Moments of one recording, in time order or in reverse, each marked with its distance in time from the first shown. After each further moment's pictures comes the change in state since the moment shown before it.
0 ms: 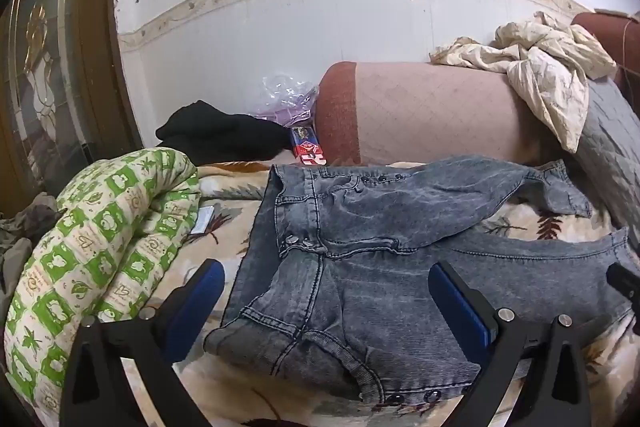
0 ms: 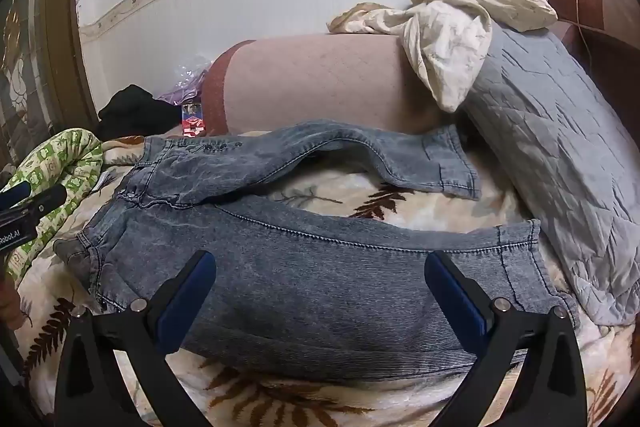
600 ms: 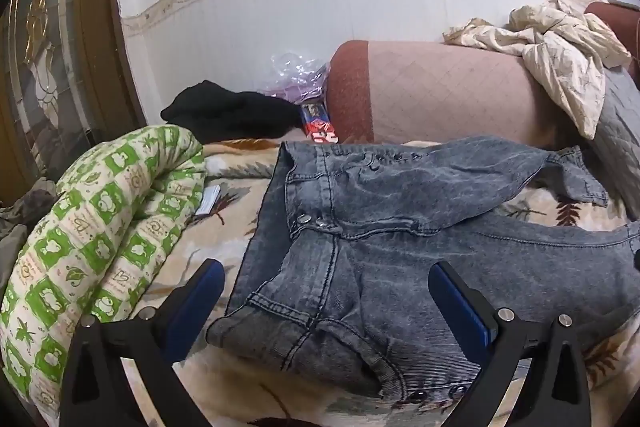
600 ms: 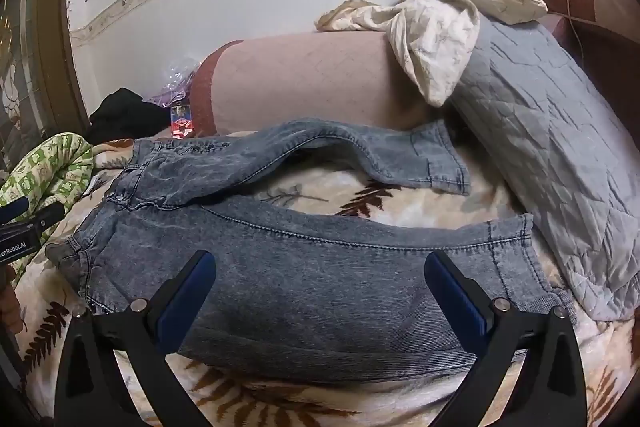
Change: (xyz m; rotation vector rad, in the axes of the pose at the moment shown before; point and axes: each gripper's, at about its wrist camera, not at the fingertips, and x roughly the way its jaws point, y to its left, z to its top) left arm 0.026 0.013 -0.011 0.013 0.073 0.045; right arm 0.004 -0.016 -0.003 0.027 -0.006 -0.026
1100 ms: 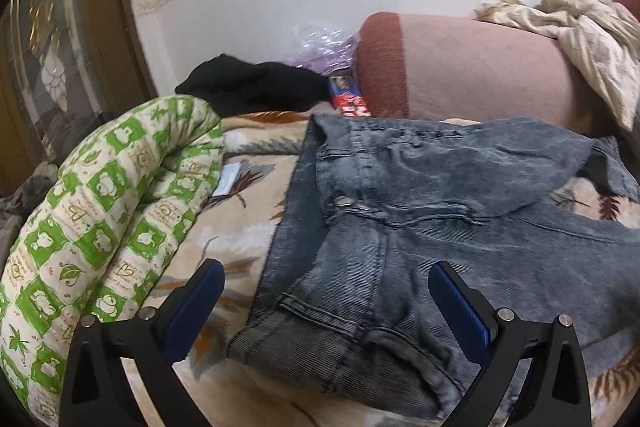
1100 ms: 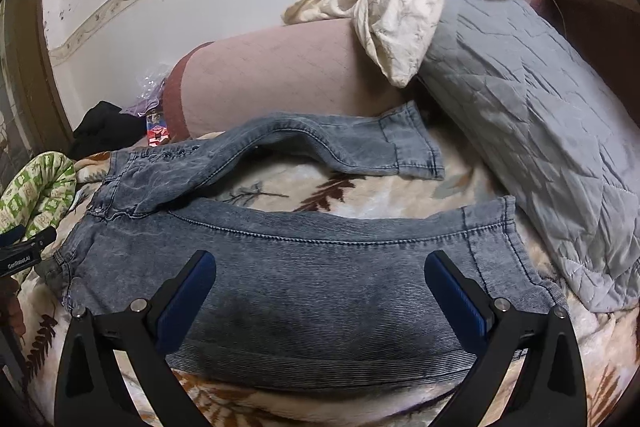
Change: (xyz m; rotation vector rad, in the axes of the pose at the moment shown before) left arm 0.045 0.029 -0.001 -0.028 0.082 0.075; right arm 0.015 -0.042 0.000 0.076 0.048 -0.010
